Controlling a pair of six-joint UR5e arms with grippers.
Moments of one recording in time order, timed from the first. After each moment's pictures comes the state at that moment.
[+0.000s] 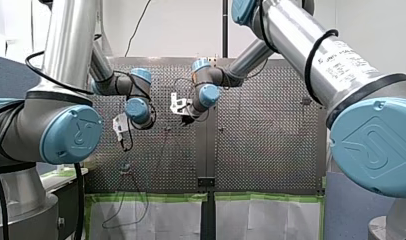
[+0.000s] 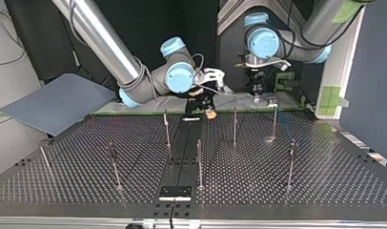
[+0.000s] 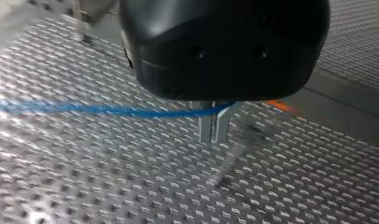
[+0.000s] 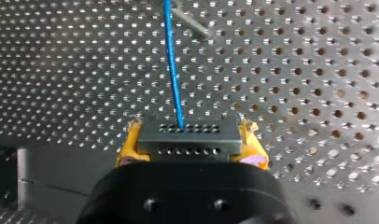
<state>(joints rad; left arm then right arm) -0.17 -1.77 -2.13 -2.60 -1.85 -1.92 2.40 -0.85 1.15 0.04 1.55 1.66</state>
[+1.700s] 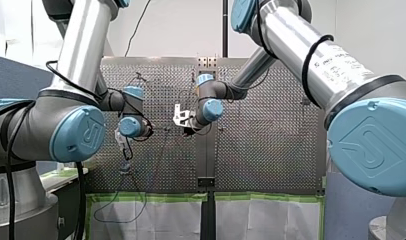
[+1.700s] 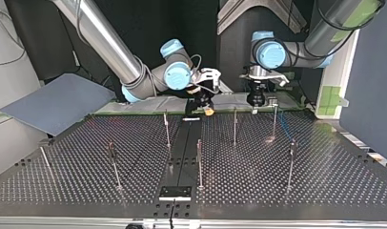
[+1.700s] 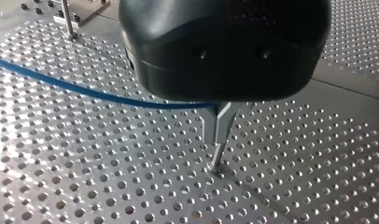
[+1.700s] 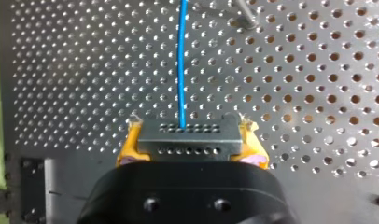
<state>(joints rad) -0.06 -1.92 -2.11 -2.33 -1.62 -1.92 2.38 -0.80 1.21 -0.09 1.50 1.71</state>
